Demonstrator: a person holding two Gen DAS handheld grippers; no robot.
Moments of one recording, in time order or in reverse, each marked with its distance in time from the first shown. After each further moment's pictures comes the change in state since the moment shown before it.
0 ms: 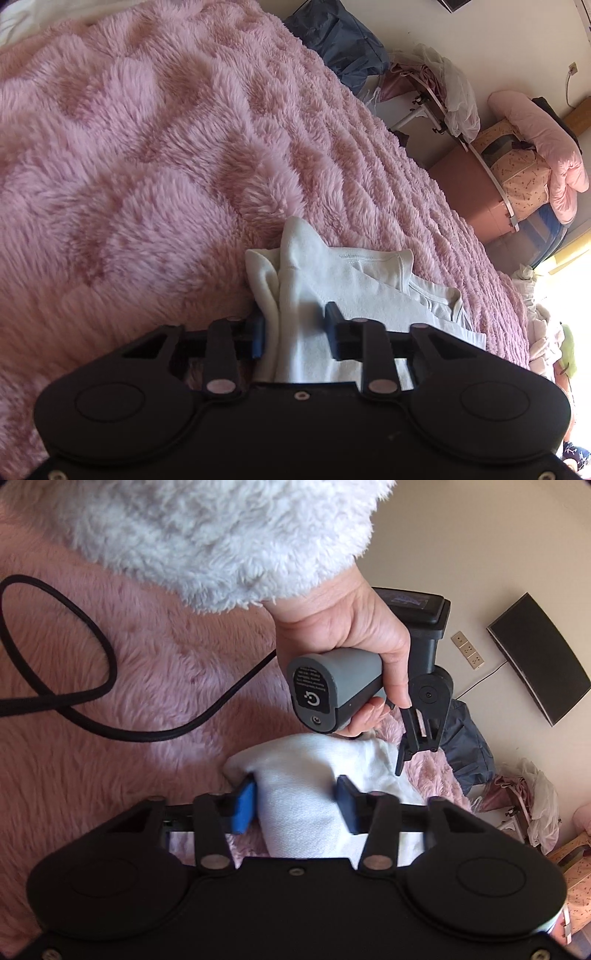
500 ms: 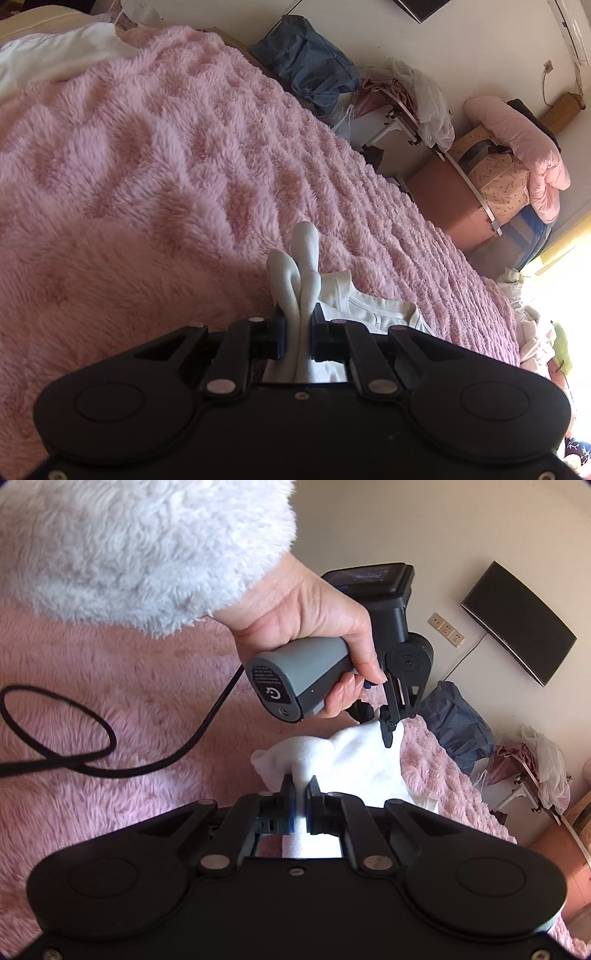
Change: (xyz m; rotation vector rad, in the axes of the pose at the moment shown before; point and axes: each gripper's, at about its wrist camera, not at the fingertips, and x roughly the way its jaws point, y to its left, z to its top) left arm -0.037 -0.067 0.010 0.062 -0.063 -0.030; right arm -0.037 -0.050 -0.003 0.191 -0.046 -0.021
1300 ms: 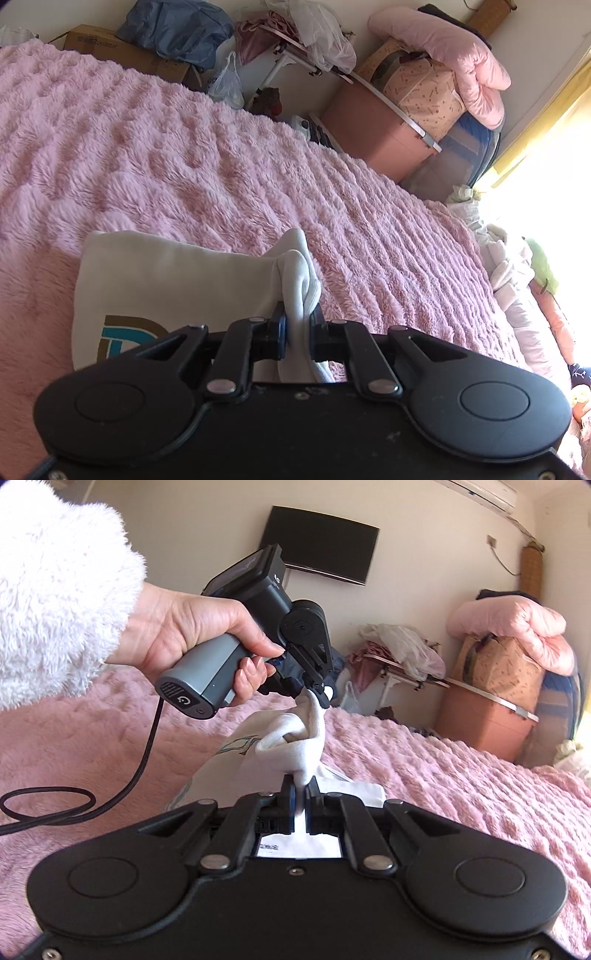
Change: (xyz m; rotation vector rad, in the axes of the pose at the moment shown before) left arm 0.148 -0.283 -0.069 0.234 0.148 -0.103; right arm -0.105 -0.165 -0.133 0.531 0.043 -0.370
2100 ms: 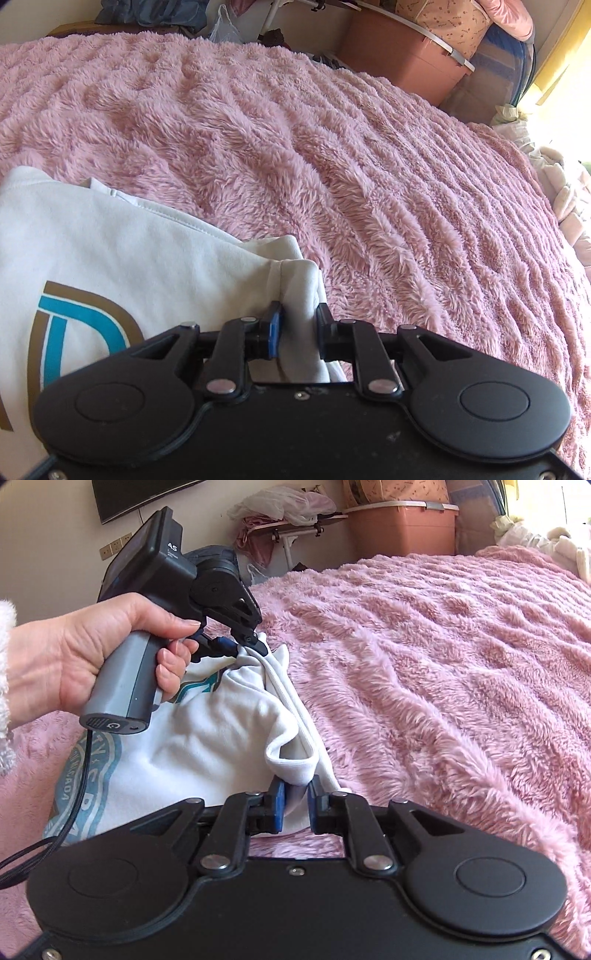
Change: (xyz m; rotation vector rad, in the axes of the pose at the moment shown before) left arm 0.156 -0.045 -0.059 0.120 0.125 0.168; right arm 0.052 -0.118 -0.096 0.553 0.353 -0.054
